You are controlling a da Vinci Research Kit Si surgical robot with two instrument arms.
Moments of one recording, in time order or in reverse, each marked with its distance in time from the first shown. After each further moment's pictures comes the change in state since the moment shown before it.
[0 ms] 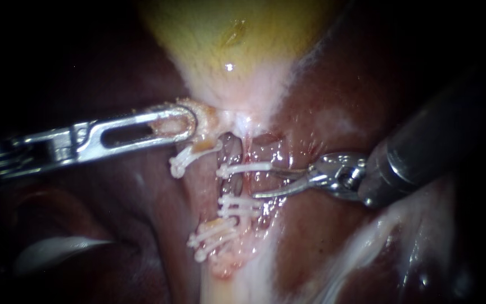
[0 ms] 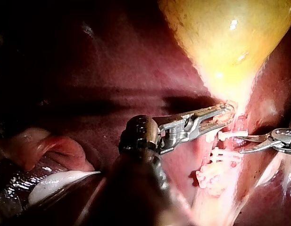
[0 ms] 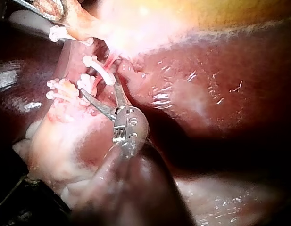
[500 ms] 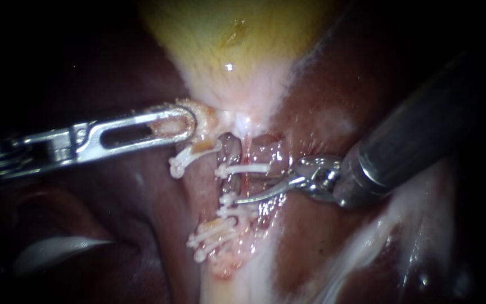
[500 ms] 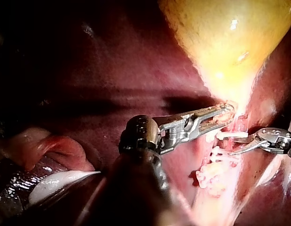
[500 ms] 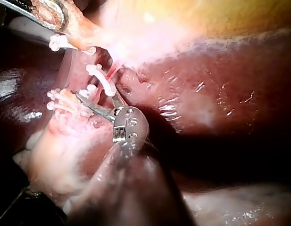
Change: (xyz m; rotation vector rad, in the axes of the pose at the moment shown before) right arm 0.001 0.002 0.003 0.083 0.070 -0.038; left arm 0.000 0.000 0.000 0.000 0.000 0.000
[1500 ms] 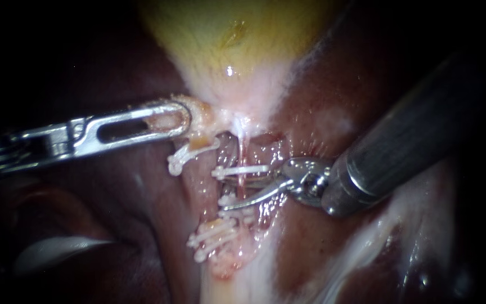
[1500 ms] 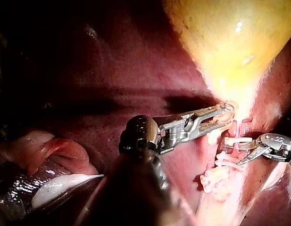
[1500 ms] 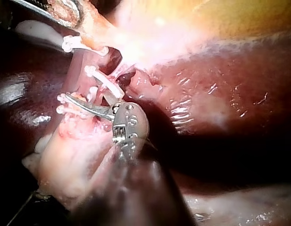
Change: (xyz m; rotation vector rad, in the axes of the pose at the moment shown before) right arm 0.002 -0.001 0.002 0.208 0.096 -0.086; left arm -0.001 0.002 0.000 -0.007 -0.007 0.001
